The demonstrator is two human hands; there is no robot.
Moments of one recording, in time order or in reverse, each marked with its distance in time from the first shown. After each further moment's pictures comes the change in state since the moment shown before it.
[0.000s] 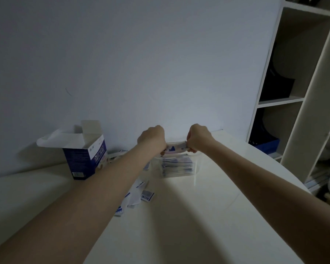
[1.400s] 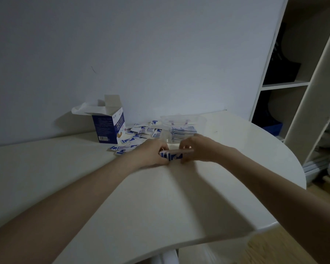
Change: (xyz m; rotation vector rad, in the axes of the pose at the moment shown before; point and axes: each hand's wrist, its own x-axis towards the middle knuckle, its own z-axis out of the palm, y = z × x) left_hand -0.124 -0.058 0.030 -0.126 -0.167 0.277; right_hand -0.110 0.025 0.030 -0.330 -0.231 -0.520
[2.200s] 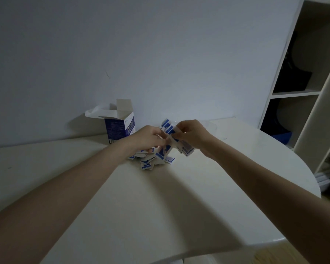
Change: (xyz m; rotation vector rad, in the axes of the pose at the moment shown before) left_hand -0.006 -0.013 -0.051 -0.474 0.039 -0.157; right_hand 0.027 -0.053 -0.026 0.721 0.248 0.158
